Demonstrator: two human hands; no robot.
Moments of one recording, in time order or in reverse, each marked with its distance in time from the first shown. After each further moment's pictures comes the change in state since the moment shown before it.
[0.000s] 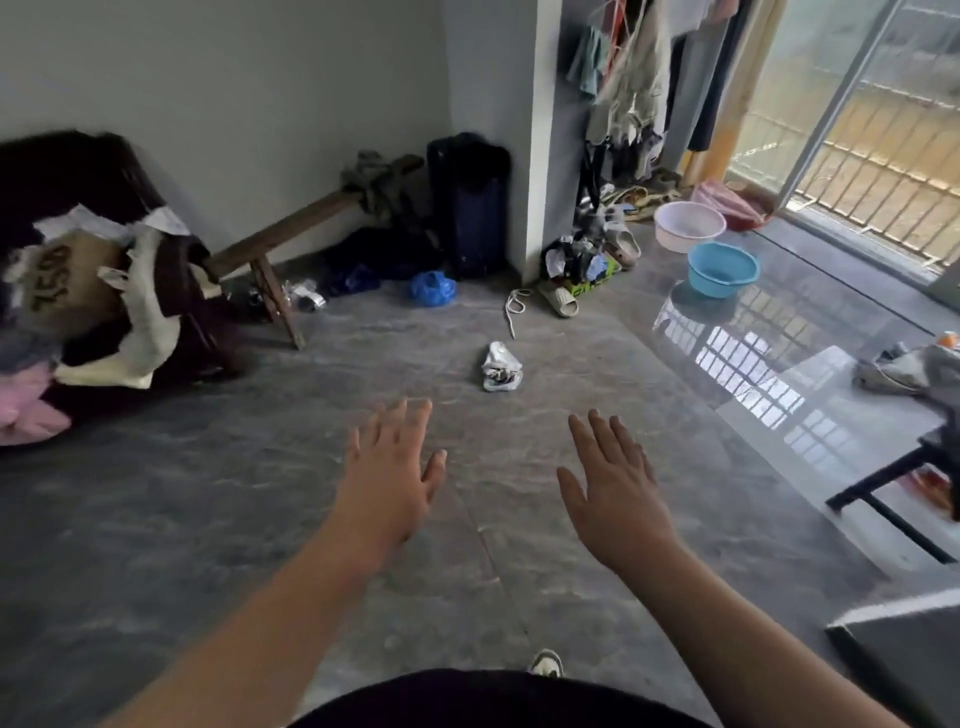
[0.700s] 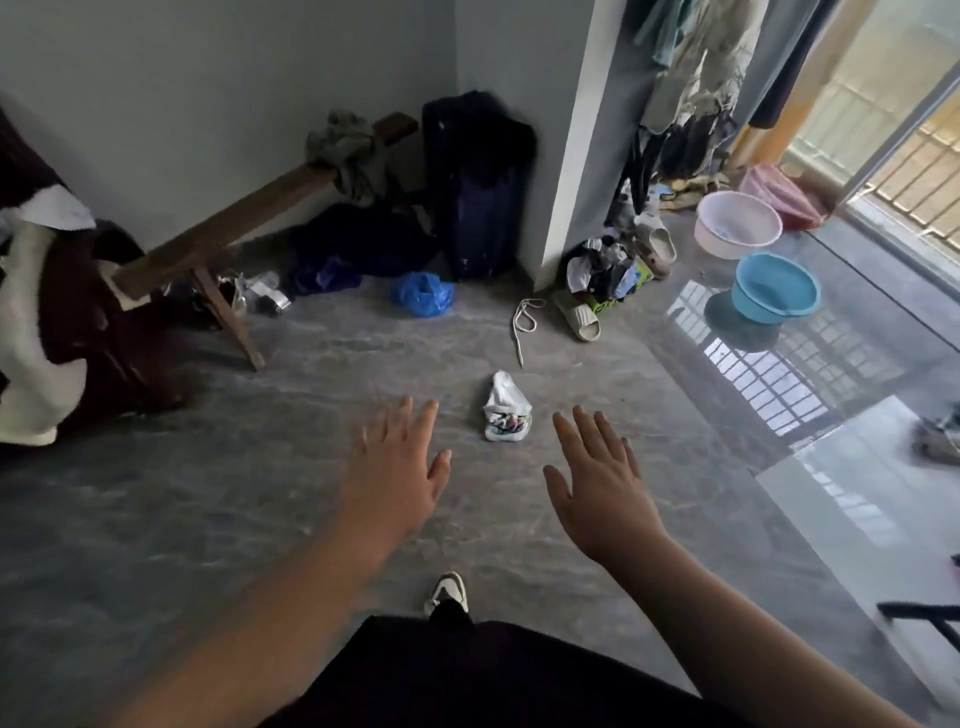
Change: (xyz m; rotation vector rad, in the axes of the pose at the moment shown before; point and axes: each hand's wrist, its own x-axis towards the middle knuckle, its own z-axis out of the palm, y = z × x) left_hand 0.463 -0.103 0.049 0.011 -0.138 -0.006; right_hand 0.477 -0.026 0.040 -0.059 -0.159 0.001
